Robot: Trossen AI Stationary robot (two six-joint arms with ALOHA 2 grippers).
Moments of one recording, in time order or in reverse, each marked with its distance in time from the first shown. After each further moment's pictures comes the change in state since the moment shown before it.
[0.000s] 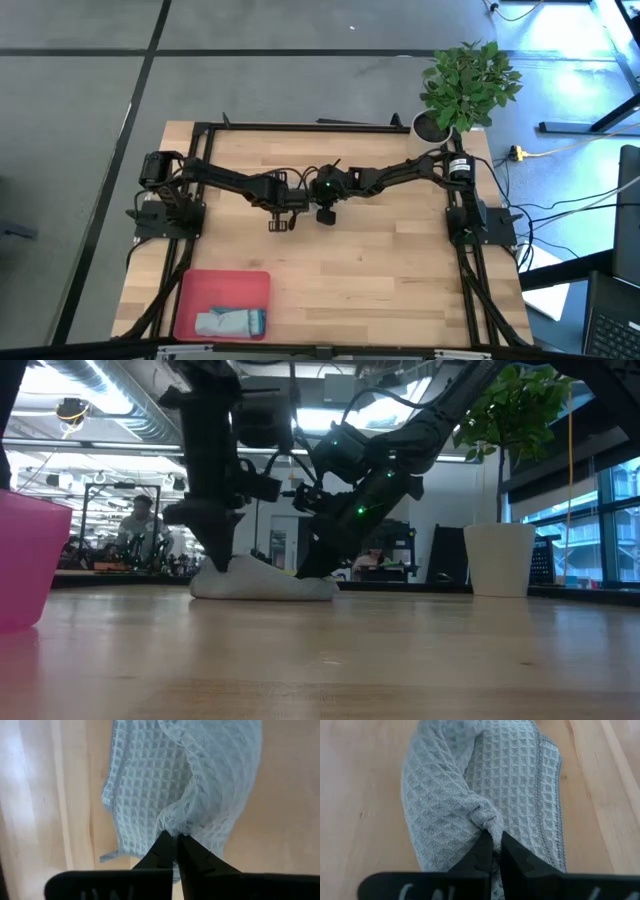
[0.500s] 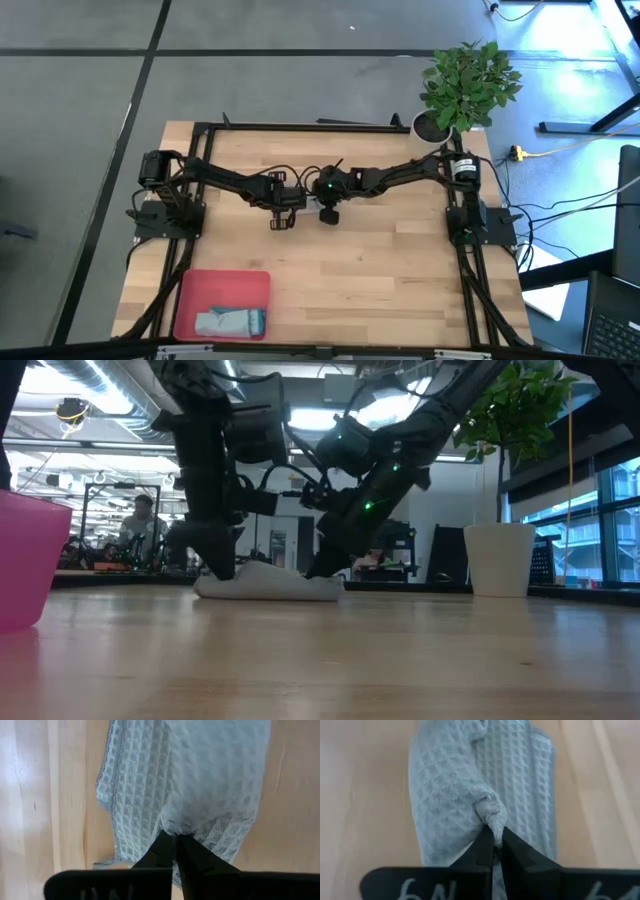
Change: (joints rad) left arm 0.031 -0.005 -0.118 0.185 0.012 0.018; right arm 0.010 -0.064 -0.005 -0.055 0.076 -0.002
